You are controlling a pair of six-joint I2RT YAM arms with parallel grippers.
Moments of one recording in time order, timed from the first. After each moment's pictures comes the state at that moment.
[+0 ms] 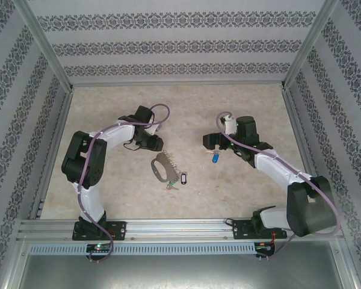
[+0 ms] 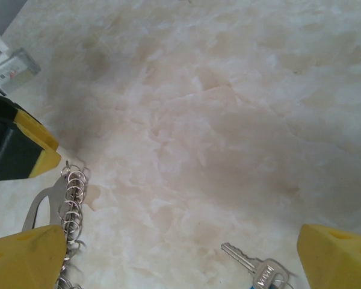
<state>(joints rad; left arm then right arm) -0.35 1.89 1.25 -0.62 0.29 -0.12 0.25 1.33 0.73 -0.06 -0.41 0.20</state>
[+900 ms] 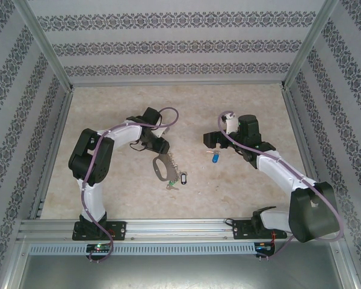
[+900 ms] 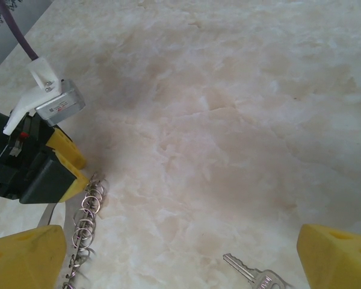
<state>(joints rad) -0.41 1.96 1.30 -0.62 0.28 -0.06 0.25 1.27 0.73 -0.07 -0.41 0.17</state>
